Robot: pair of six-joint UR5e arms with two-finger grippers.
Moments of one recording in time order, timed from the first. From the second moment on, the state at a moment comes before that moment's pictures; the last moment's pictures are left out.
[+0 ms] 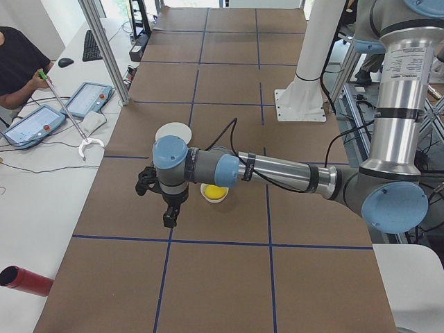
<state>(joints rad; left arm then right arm) -1.58 -1.63 -1.68 -1.54 -2.34 0.09 1.54 -1.71 1.75 -1.64 2.28 -0.05</state>
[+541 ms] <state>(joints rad) -1.63 -1.60 -1.67 -1.54 -2.34 0.14 1.54 -1.71 1.75 -1.64 2.28 -0.05</state>
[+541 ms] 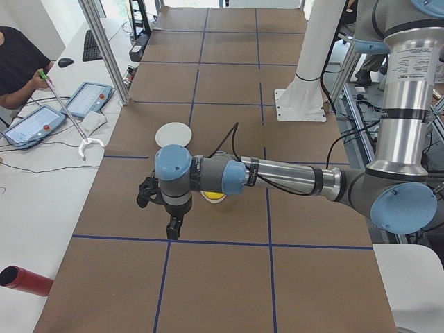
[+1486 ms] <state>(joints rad) -1.67 -1.59 -1.68 -1.55 -2.34 0.16 1.54 -1.71 1.75 -1.64 2.28 -0.05</state>
